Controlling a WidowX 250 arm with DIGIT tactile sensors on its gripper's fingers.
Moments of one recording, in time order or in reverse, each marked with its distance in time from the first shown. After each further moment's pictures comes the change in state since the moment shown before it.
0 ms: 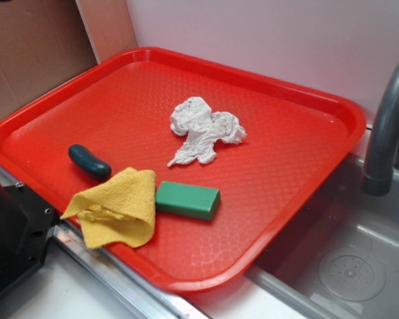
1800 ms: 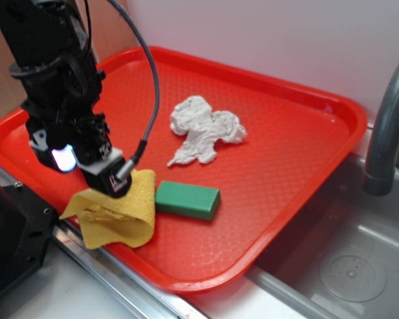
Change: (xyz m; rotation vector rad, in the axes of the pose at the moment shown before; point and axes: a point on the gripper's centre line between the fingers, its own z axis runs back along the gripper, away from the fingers) arm -0.016 -0.044 -0.176 -0.062 0.096 0.173
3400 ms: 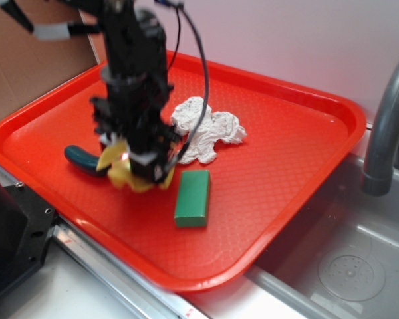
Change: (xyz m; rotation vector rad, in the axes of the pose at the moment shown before) arm 0.063 0.000 -0.007 0.180 0.044 0.010
